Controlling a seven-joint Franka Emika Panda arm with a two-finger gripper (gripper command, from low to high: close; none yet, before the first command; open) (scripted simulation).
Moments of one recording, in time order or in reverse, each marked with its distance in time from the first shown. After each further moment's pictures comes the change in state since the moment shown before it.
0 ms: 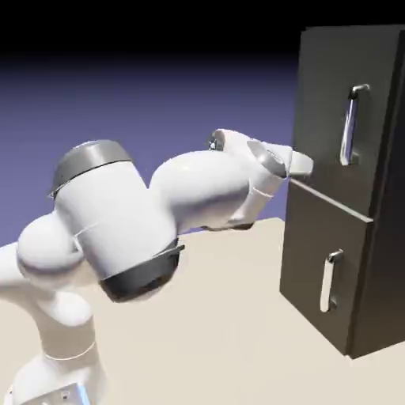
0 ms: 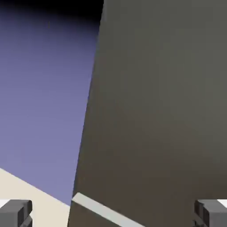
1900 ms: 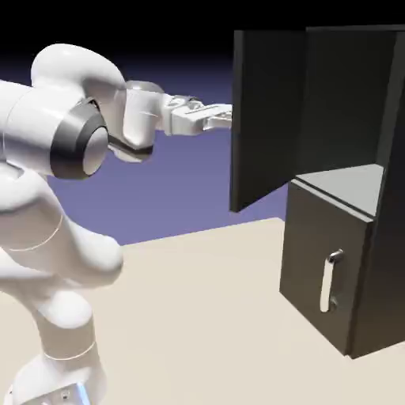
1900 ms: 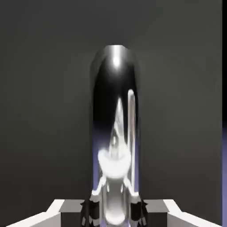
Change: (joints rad) arm -0.176 -0.532 0.834 -0.139 0.563 -1.665 0.891
